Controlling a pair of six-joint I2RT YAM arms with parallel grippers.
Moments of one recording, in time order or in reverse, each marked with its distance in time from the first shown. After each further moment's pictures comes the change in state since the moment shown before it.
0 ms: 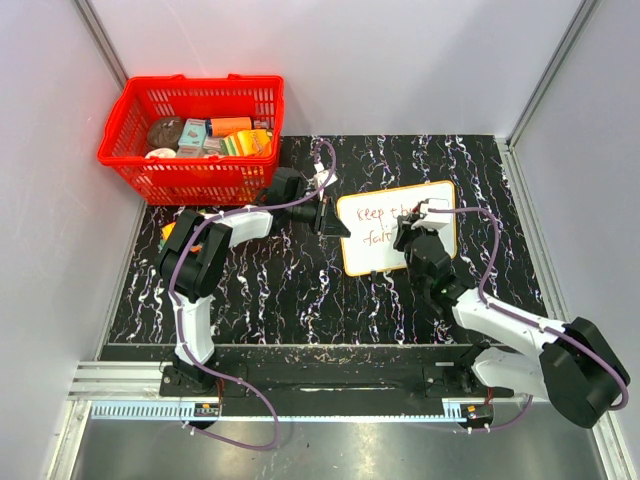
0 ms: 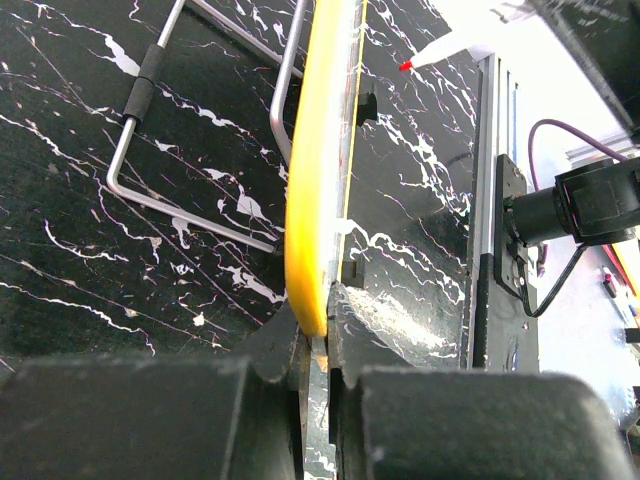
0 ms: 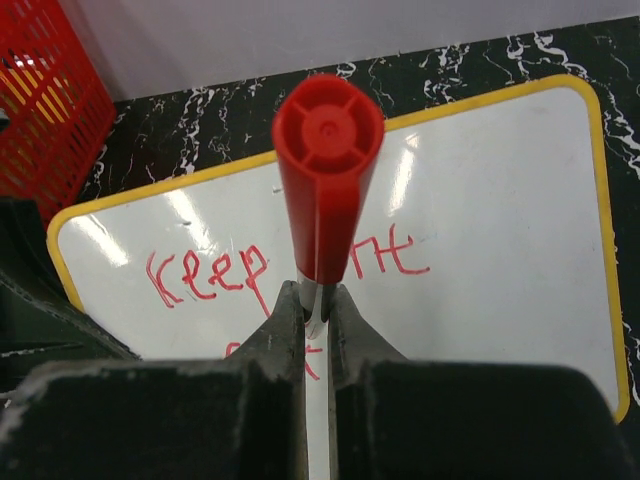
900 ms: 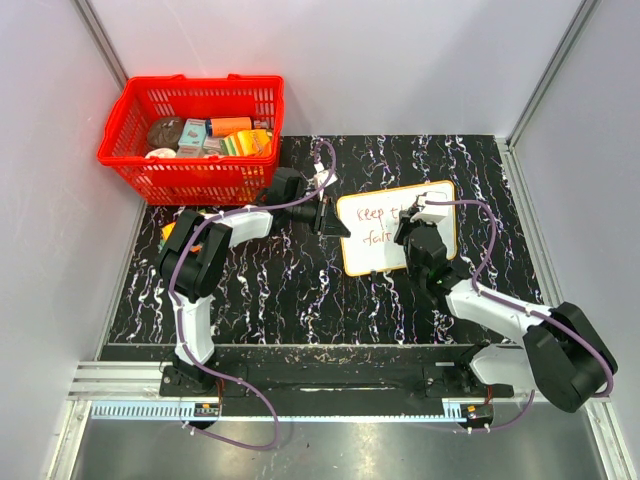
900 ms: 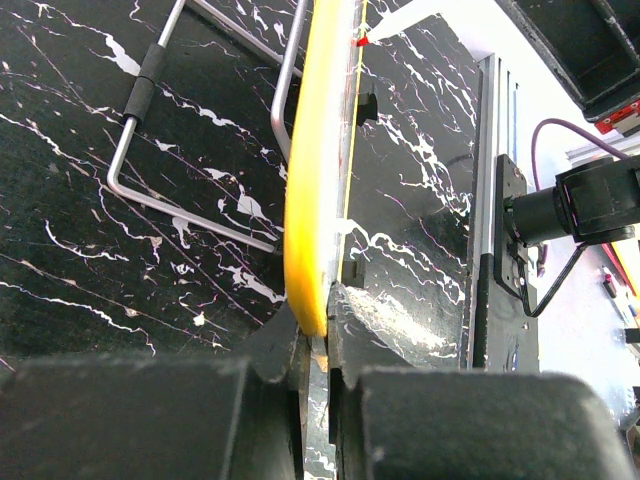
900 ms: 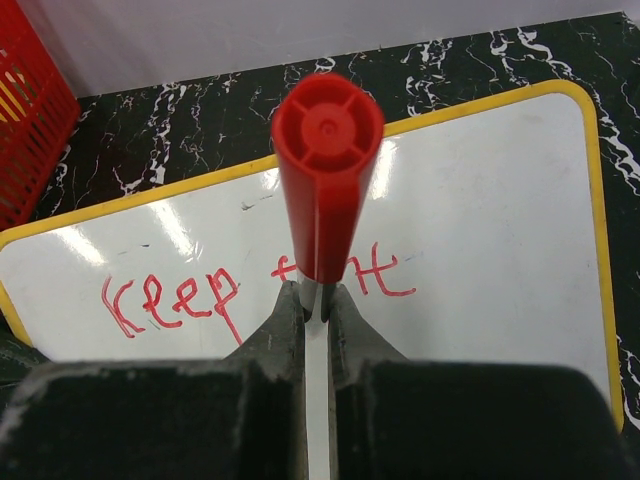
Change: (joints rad) left arm 0.000 0.000 0.000 0.000 0.000 0.000; right arm -0.062 0.104 0.046 0.043 -0.024 -0.024
